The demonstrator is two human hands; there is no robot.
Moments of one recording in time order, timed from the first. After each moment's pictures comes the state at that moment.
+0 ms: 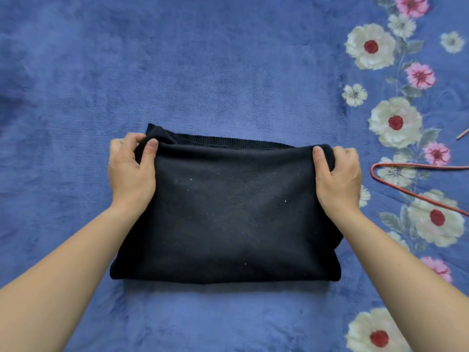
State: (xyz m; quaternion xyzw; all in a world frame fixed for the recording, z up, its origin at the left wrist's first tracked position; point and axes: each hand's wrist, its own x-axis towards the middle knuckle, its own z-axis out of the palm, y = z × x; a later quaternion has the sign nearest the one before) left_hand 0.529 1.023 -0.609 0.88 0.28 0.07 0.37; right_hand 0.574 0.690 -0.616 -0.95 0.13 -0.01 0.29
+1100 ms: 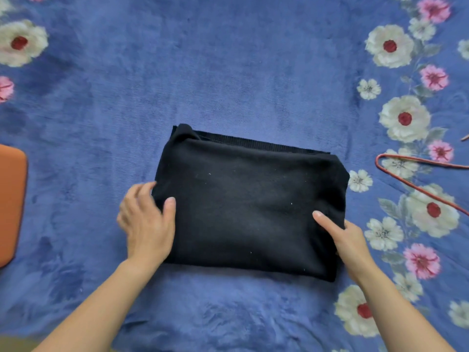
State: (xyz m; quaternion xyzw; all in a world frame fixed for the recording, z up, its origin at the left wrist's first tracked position) left_hand 0.364 0.986 -0.605 0.92 0.33 0.00 0.21; right_hand 0.442 0.653 -0.584 -0.73 0.34 0.29 0.52
